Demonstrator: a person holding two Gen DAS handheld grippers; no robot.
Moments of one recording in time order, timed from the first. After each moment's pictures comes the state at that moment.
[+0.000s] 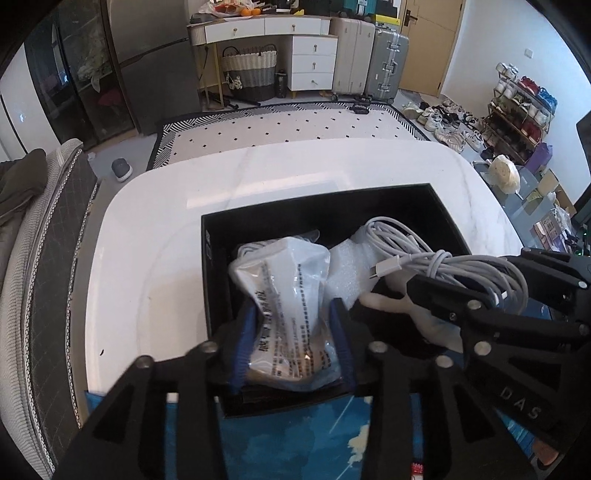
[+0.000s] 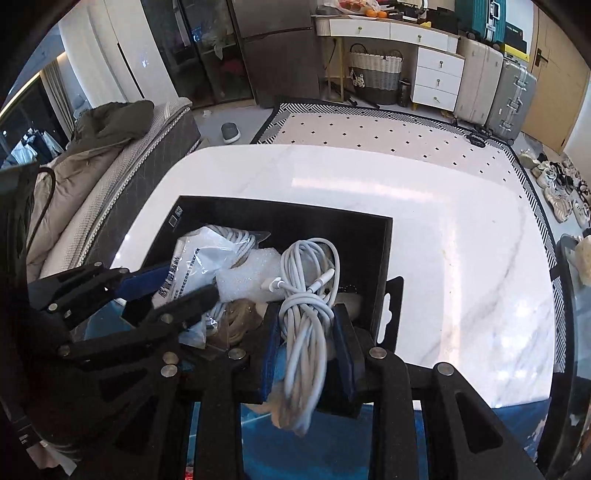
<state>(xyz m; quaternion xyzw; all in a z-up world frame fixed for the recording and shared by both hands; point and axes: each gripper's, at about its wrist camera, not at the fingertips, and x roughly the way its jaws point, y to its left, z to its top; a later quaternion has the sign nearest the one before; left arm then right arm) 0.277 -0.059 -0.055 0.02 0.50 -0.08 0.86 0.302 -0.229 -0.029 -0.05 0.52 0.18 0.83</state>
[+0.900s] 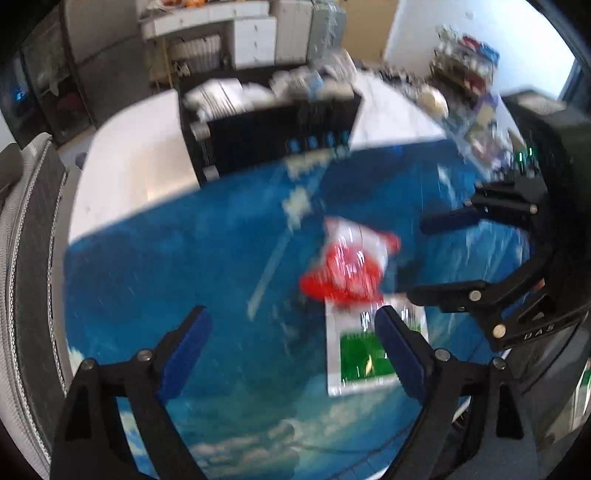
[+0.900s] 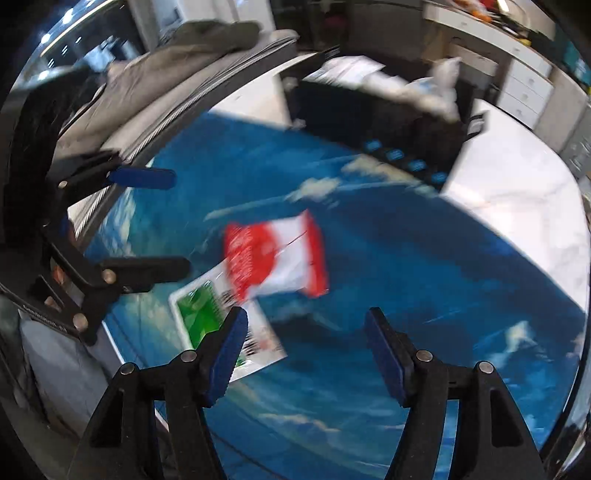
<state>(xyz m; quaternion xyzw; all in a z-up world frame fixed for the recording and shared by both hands) 0.089 -0.031 -0.061 0.05 0.53 -0.18 0.83 0.108 -0.256 -0.060 -0.16 0.55 0.33 0.75</state>
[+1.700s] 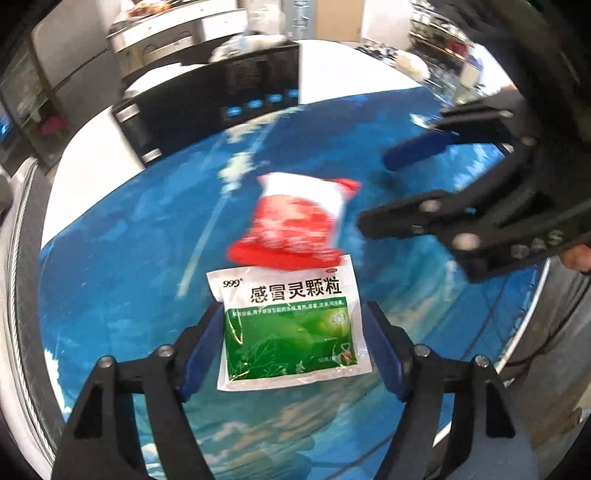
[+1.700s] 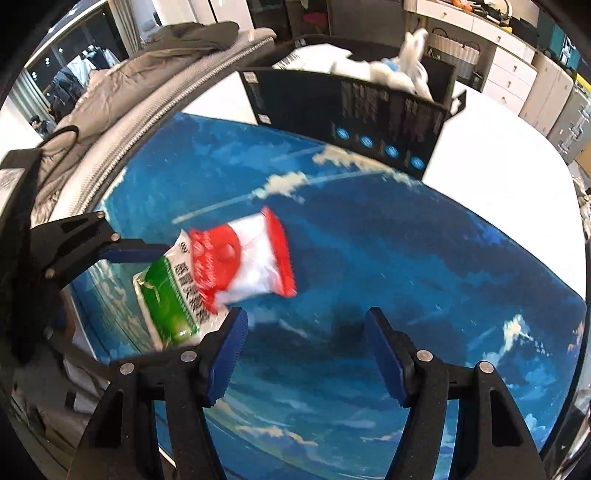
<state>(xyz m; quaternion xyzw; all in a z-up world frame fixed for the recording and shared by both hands) 0.057 -0.072 -0.089 0.11 0.53 -0.19 0.82 0.132 -0.271 -0.063 -0.14 0.56 0.30 0.76</state>
